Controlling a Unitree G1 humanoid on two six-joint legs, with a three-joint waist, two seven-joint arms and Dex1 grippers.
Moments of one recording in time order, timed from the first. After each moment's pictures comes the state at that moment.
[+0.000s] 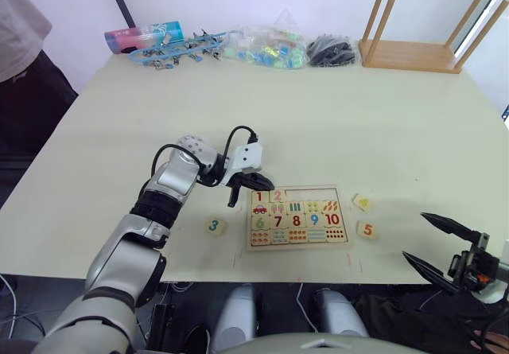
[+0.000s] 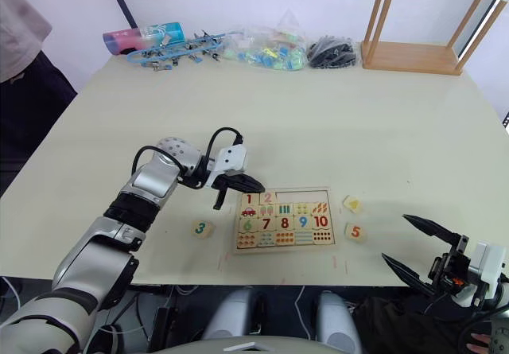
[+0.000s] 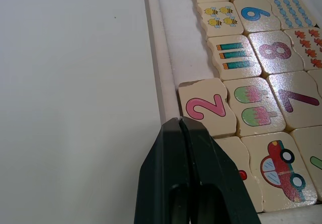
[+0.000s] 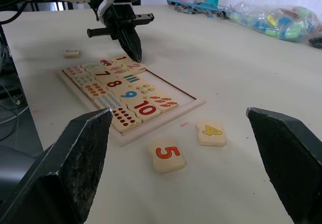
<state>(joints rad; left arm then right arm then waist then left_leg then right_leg) -0.76 0.53 -0.35 0.48 -0.03 0.05 -1.41 0.40 -0.52 -0.41 -0.07 0.66 -0.29 1.33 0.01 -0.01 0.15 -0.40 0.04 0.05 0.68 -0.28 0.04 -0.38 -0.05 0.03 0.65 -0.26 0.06</state>
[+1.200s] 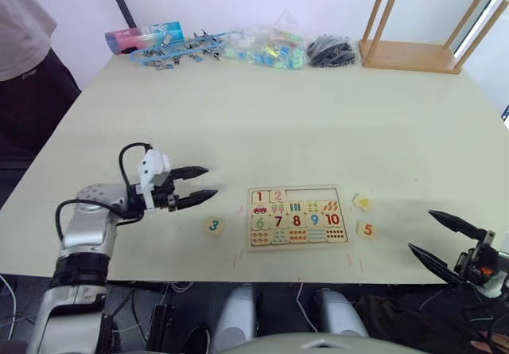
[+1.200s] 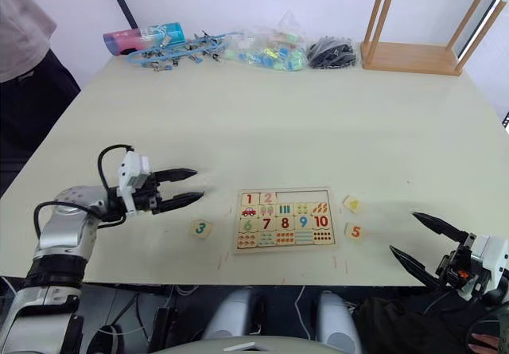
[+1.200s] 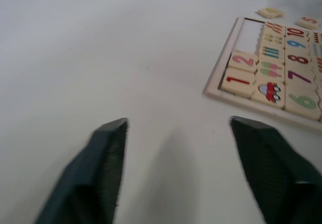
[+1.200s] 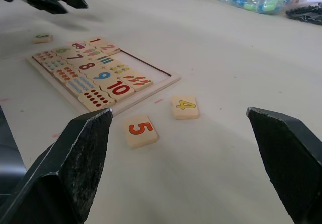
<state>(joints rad) -0.26 0.71 0.16 0.34 -0.37 0.02 -1.35 0.38 -0.57 -0.43 -0.02 0.64 -0.24 1.25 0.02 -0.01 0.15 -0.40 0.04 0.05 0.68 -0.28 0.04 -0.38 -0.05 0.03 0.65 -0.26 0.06</state>
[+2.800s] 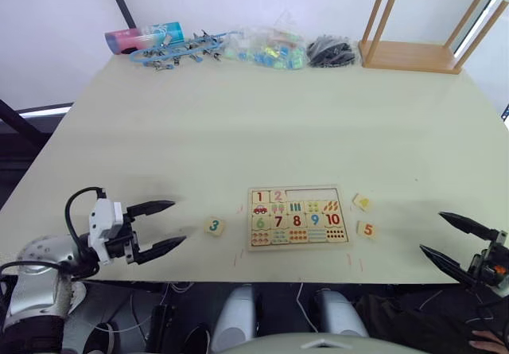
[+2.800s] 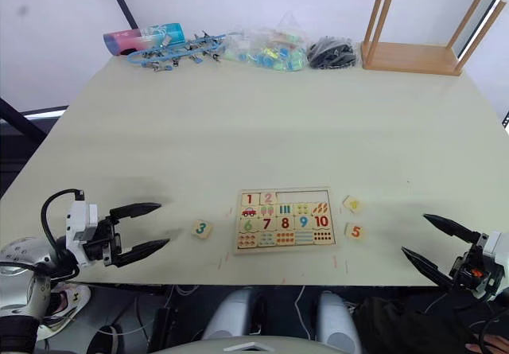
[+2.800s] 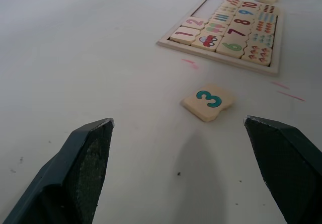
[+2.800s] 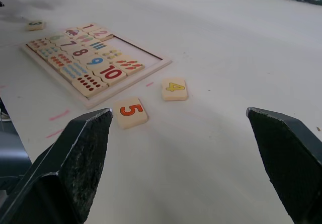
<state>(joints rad) 0.11 0.77 0.31 0.21 -0.51 -0.16 -1.42 0.39 -0.62 -0.47 -0.01 0.64 -0.17 1.29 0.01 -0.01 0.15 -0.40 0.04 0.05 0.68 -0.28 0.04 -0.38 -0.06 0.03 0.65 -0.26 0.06</state>
